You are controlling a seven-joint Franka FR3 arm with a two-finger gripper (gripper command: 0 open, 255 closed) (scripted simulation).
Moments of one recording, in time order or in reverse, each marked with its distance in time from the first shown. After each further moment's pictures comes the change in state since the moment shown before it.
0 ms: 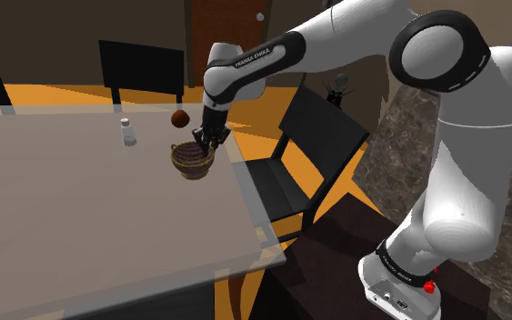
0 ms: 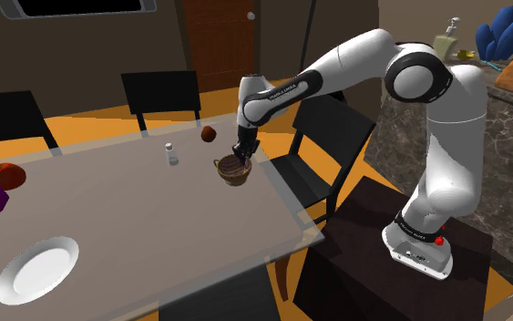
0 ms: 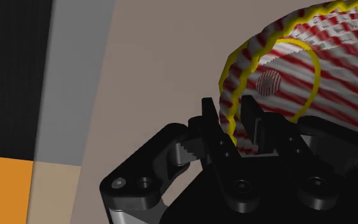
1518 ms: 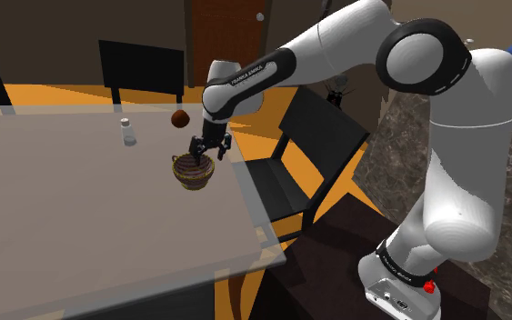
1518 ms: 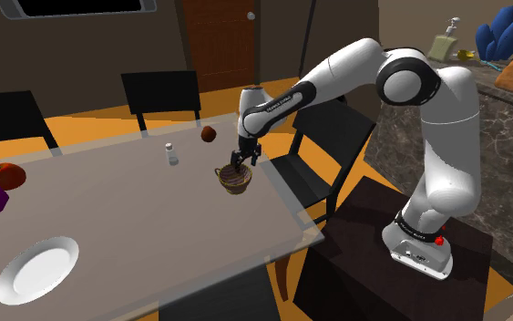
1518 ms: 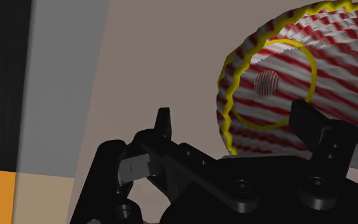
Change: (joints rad) arm 0.003 0.063 0.001 -0.025 0.003 0.087 -0.015
